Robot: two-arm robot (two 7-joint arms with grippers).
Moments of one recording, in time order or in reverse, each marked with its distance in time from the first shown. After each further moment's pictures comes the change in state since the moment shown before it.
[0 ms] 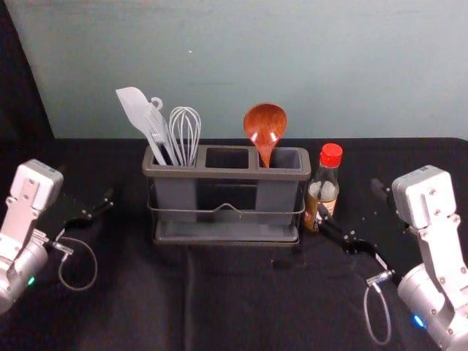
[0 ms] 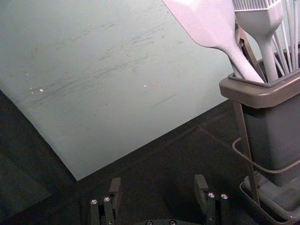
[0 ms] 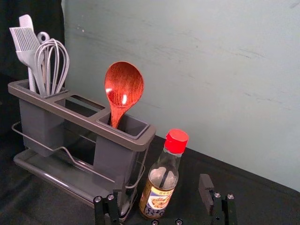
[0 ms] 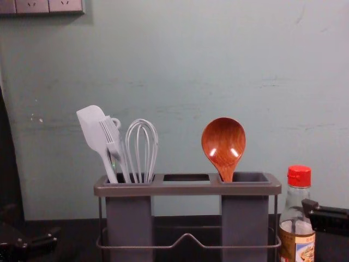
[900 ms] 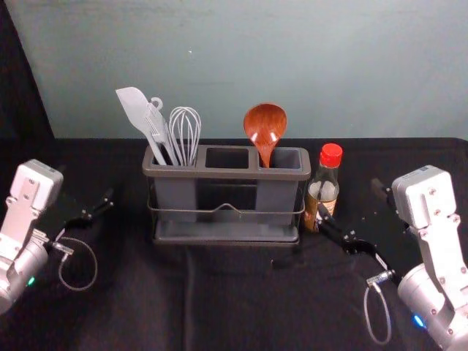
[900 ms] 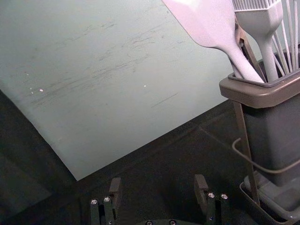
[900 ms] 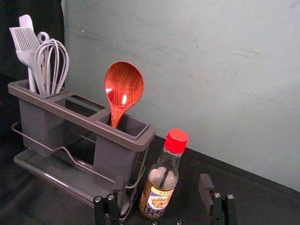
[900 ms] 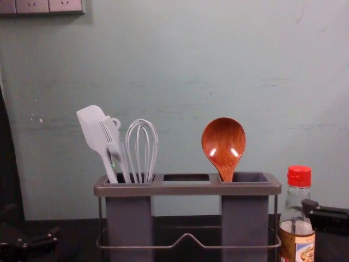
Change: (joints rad) left arm 0.000 0.000 0.000 0.000 0.000 0.000 0.000; right arm 0.000 0.000 0.000 0.000 0.000 0.000 0.000
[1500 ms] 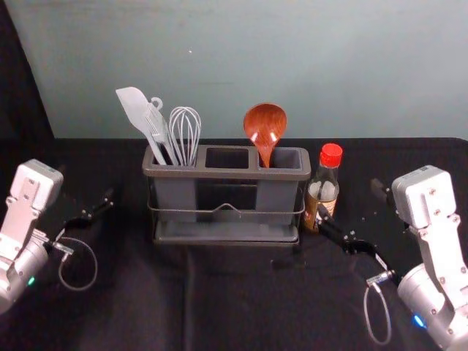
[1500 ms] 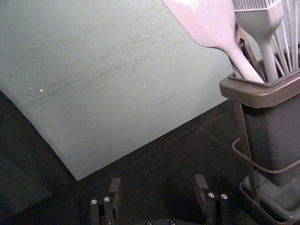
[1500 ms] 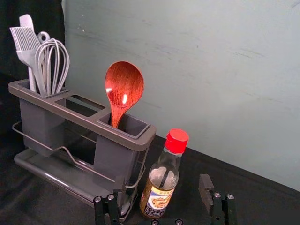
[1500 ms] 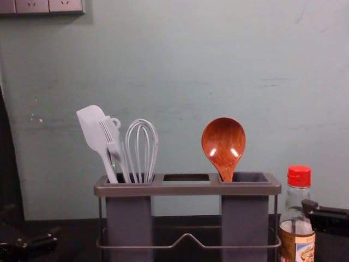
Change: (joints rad) left arm 0.000 0.000 0.000 0.000 0.000 0.000 0.000; right arm 0.000 0.000 0.001 0.000 0.001 0.001 0.002
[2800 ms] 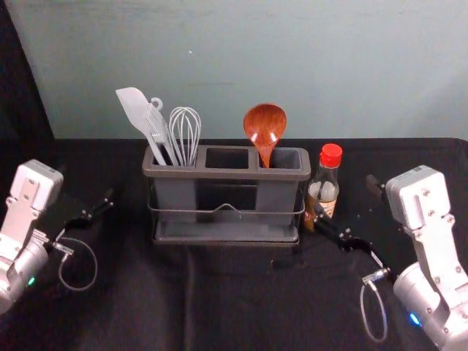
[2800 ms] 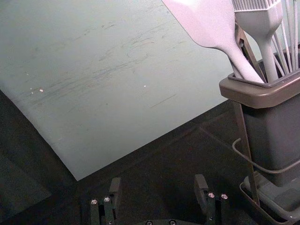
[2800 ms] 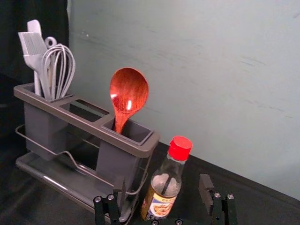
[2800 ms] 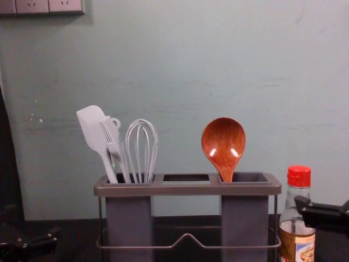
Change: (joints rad) left arm 0.000 0.000 0.000 0.000 0.000 0.000 0.000; right arm 0.023 0.028 -0.032 0.013 0.006 -0.026 -0.020
